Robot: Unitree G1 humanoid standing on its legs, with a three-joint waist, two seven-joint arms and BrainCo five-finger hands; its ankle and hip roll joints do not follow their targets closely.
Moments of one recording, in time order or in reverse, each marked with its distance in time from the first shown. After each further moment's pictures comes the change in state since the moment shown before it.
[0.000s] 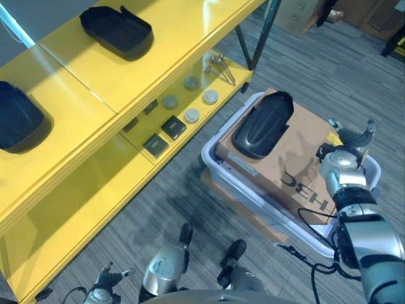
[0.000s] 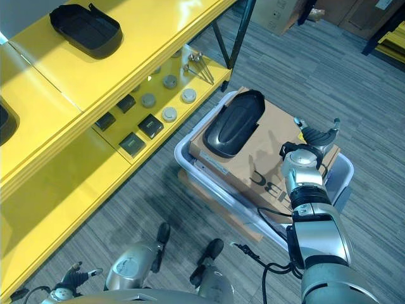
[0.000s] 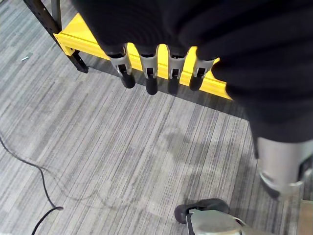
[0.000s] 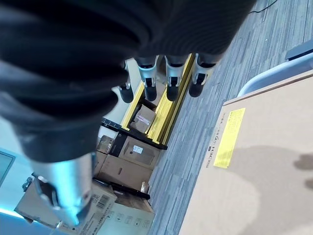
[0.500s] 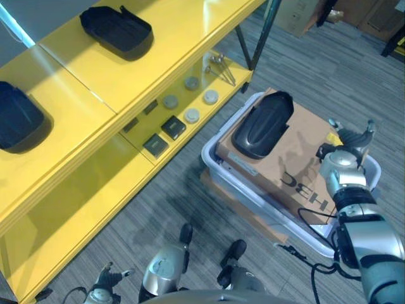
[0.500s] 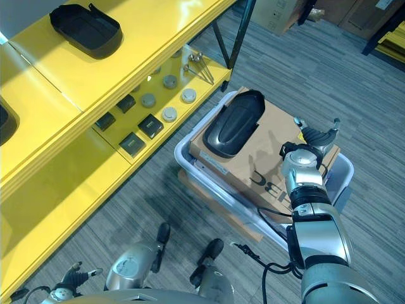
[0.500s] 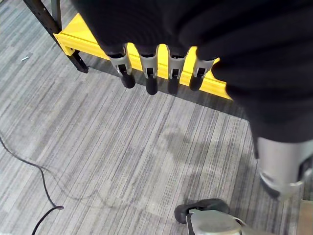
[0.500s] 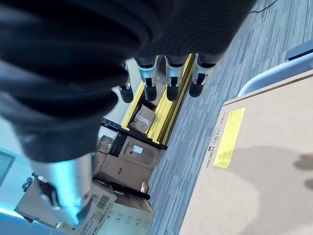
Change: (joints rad) left arm 0.000 0.000 0.000 0.000 0.000 0.000 0.000; right arm 0.000 0.000 0.000 0.000 0.000 0.000 0.000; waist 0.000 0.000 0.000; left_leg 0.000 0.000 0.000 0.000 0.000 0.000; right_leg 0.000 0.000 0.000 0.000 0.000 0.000
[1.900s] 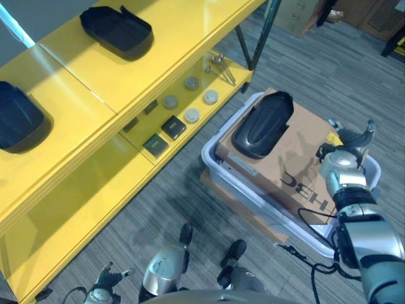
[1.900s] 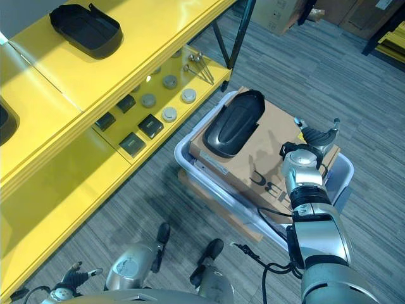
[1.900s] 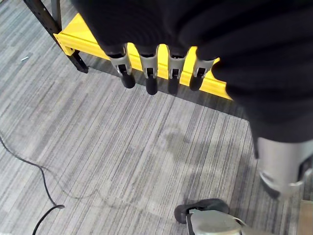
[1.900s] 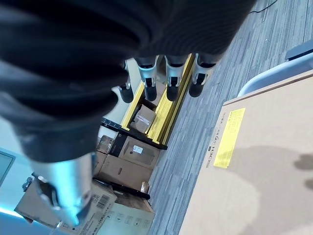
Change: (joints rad) left arm 0.000 0.000 0.000 0.000 0.000 0.000 0.000; right arm 0.000 0.000 0.000 0.000 0.000 0.000 0.000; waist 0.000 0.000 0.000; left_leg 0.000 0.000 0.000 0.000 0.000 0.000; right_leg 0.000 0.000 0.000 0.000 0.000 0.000
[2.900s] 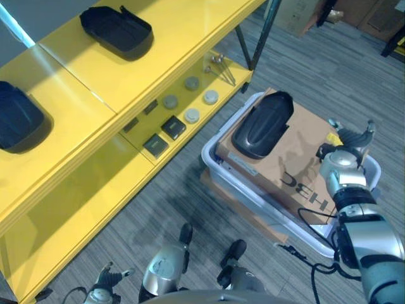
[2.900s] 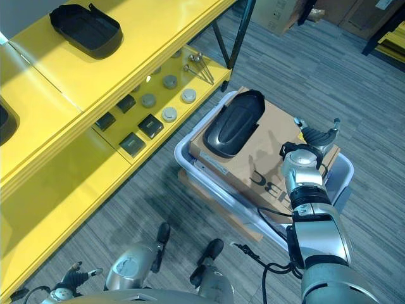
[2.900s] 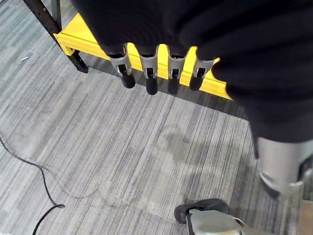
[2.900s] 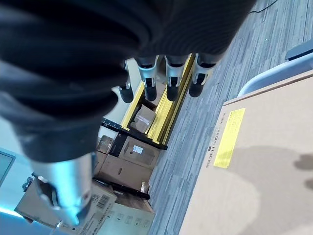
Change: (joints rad) left arm 0.000 0.000 0.000 0.000 0.000 0.000 0.000; right arm 0.000 0.000 0.000 0.000 0.000 0.000 0.000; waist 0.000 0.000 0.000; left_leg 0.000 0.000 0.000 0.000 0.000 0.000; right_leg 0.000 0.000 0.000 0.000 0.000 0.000
